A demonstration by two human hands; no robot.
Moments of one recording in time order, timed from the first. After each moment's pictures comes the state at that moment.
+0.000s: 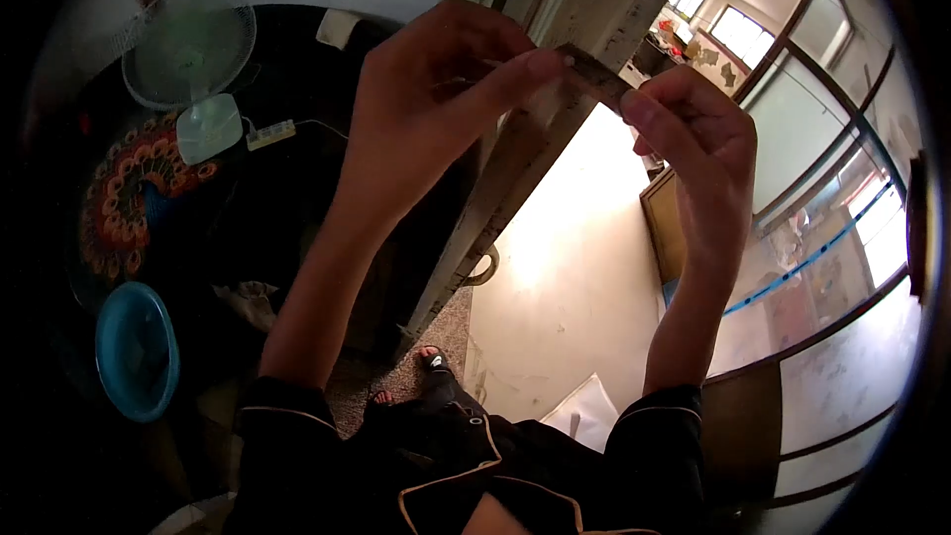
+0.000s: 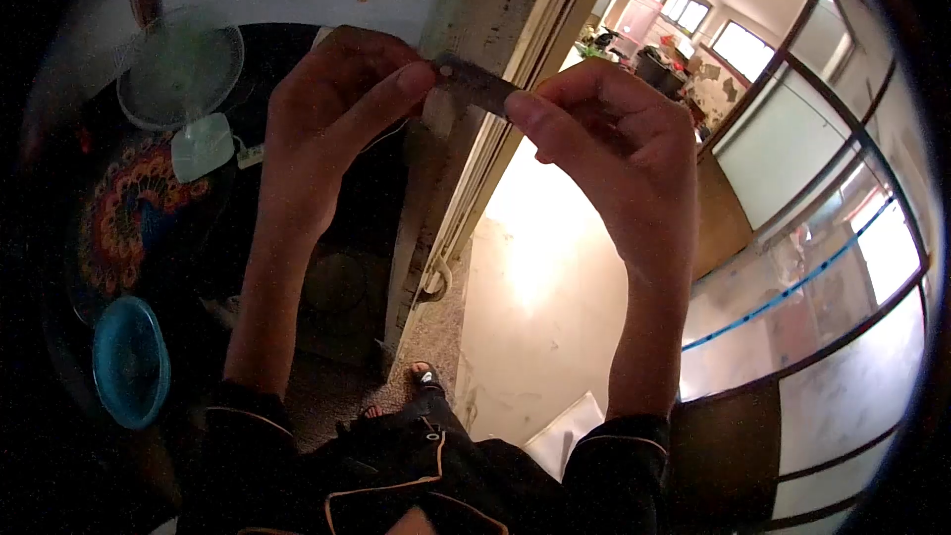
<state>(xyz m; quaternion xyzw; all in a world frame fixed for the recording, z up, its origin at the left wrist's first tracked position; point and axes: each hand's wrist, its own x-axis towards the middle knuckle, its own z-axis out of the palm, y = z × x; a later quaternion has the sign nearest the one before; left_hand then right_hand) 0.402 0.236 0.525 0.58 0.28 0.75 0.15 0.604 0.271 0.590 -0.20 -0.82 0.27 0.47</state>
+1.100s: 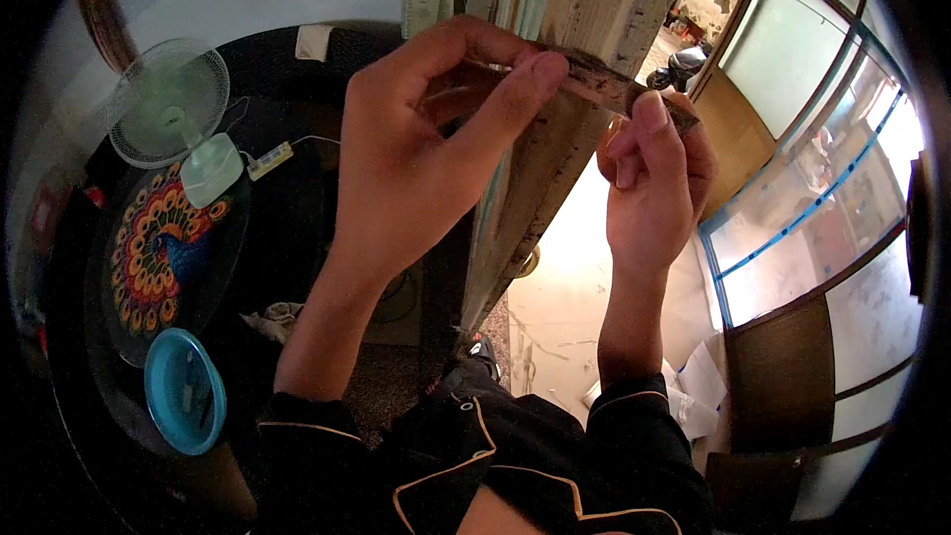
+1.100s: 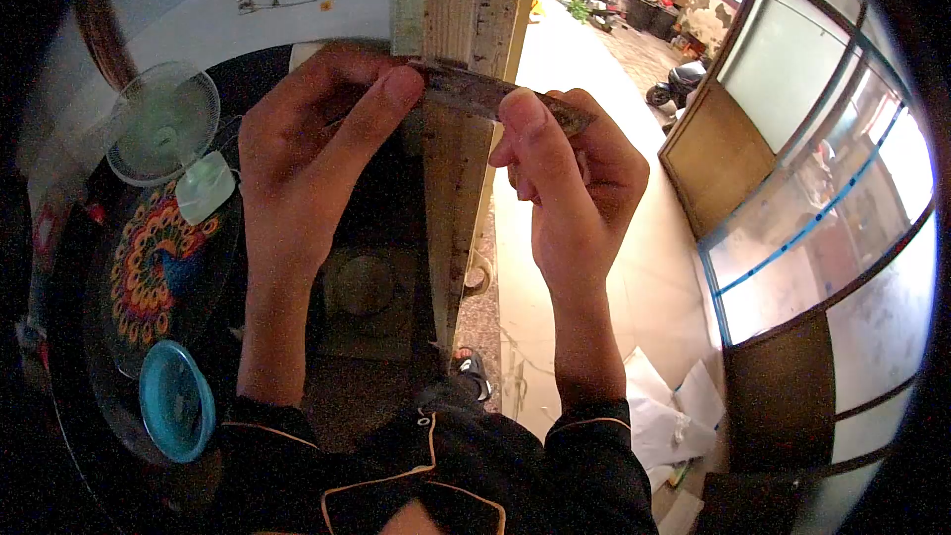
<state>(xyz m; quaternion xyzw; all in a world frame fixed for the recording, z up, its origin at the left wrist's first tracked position) 0.462 0.229 0.538 0.63 0.29 0.69 0.22 0.623 0.272 0.517 -0.07 -0.58 0.42 0.69</state>
